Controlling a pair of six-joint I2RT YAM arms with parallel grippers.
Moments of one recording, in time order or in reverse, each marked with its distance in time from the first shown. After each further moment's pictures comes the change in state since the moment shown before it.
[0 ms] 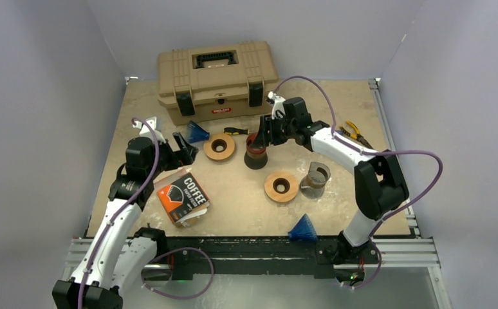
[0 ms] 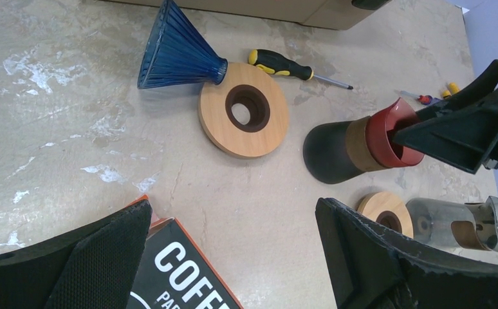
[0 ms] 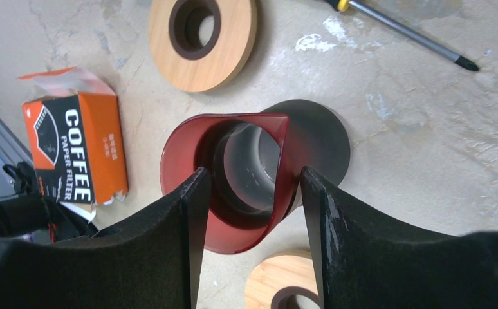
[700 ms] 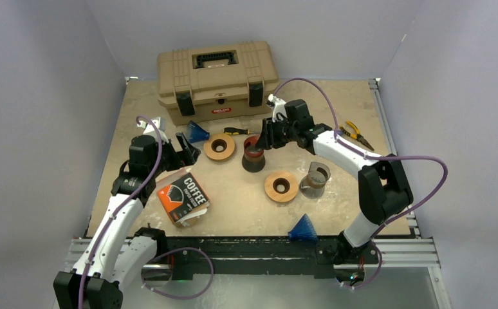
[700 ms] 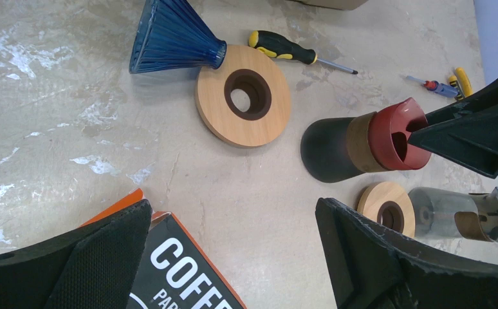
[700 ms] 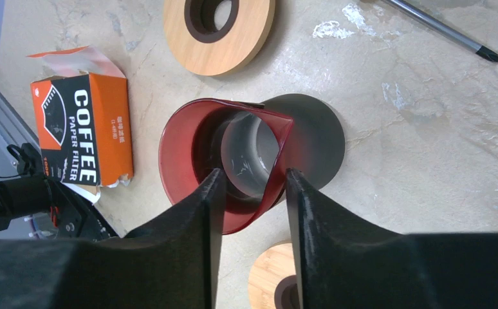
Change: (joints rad) left arm 0.000 0.048 -0.005 0.001 0.027 -0.002; right arm 0.007 -0.060 -0.057 0.009 -0.048 -0.024
